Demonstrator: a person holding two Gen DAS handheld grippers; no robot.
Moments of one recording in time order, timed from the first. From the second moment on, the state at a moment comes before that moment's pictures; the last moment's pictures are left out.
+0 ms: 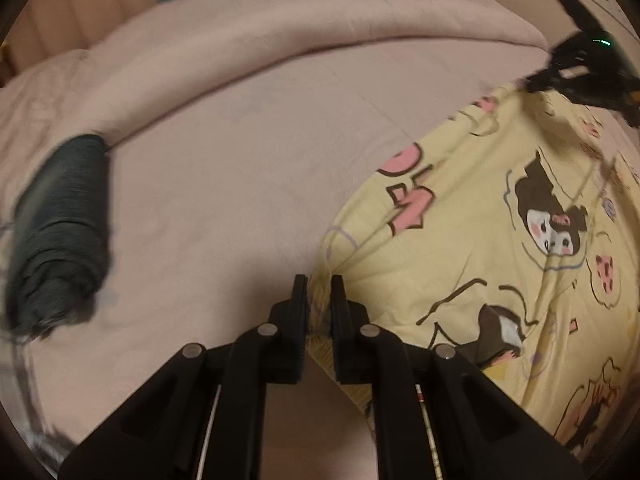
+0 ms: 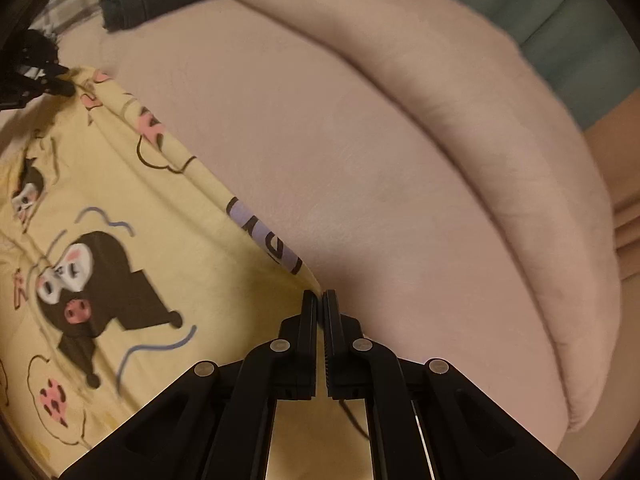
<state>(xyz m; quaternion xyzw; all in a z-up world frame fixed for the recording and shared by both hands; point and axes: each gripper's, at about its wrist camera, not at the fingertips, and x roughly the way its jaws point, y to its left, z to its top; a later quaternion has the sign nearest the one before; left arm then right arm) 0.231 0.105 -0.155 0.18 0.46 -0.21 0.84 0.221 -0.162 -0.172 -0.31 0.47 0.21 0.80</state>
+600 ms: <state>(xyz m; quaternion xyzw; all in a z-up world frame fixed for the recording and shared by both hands) 0.048 0.109 -0.109 0.22 0.36 -0.21 0.88 -0.023 -0.189 -0.113 -0.35 0.33 0.20 0.85</state>
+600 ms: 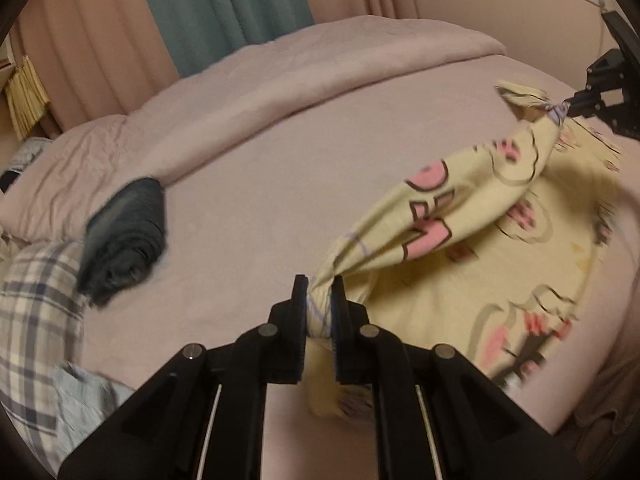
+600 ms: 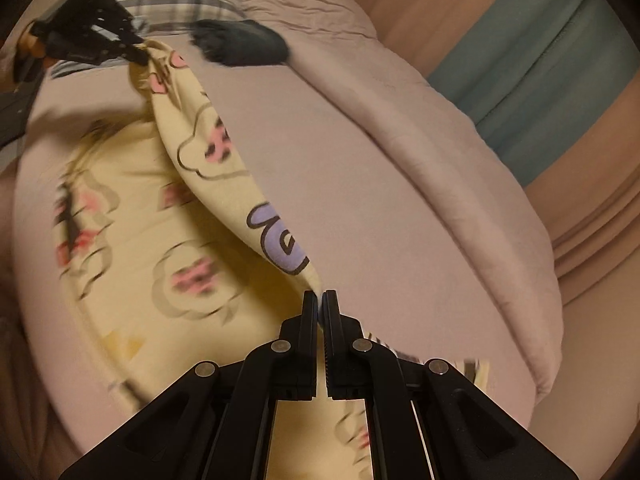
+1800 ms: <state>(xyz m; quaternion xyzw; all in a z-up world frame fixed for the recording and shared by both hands) 0.013 0.110 -0.171 0.26 0.37 -0.25 0.85 -0.091 -0.149 -0.213 -0.44 0.39 0.25 0.77</state>
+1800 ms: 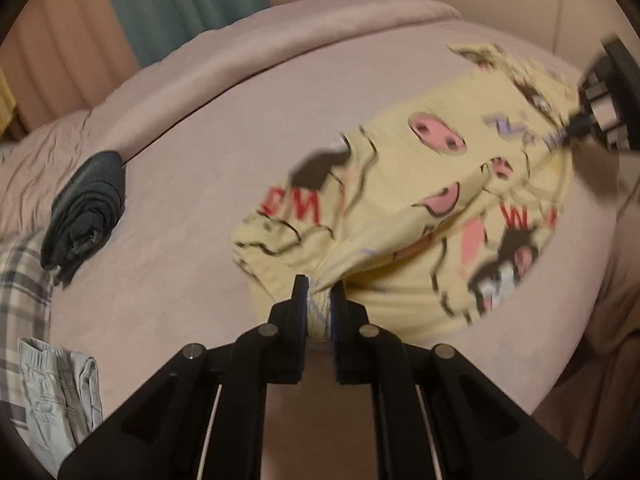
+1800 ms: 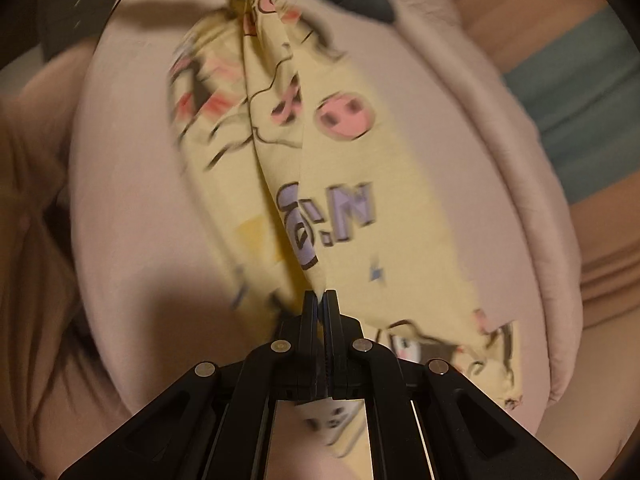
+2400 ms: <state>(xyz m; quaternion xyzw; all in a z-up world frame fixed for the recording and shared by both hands) 0.031 0.121 -0.150 0.30 0.33 -0.23 0.87 -0.105 -0.125 -0.200 -0.44 0.37 0.27 0.78</state>
